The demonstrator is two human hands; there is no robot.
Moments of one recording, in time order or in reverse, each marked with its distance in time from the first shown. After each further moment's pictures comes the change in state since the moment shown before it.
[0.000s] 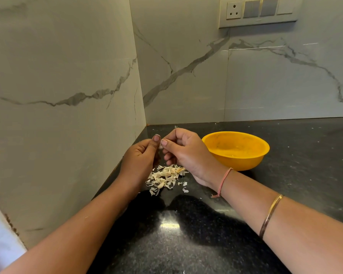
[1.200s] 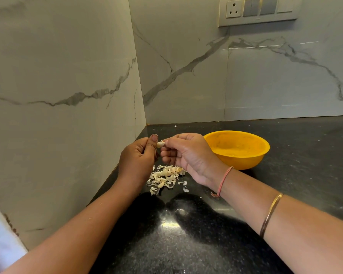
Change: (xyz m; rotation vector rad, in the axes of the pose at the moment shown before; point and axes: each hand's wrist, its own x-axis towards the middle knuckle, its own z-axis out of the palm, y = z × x) left_hand 0.002 -0.005 -0.001 0.178 0.154 0.136; right_hand 0.001 -0.004 0.000 0.293 0.056 0.189
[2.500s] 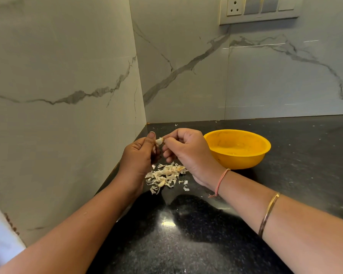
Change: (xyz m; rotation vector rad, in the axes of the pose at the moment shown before) left_hand 0.001 0.005 0.003 -0.475 -0.080 -0.287; right_hand 0.000 0.007 0.003 -0.344 0.071 -0.277
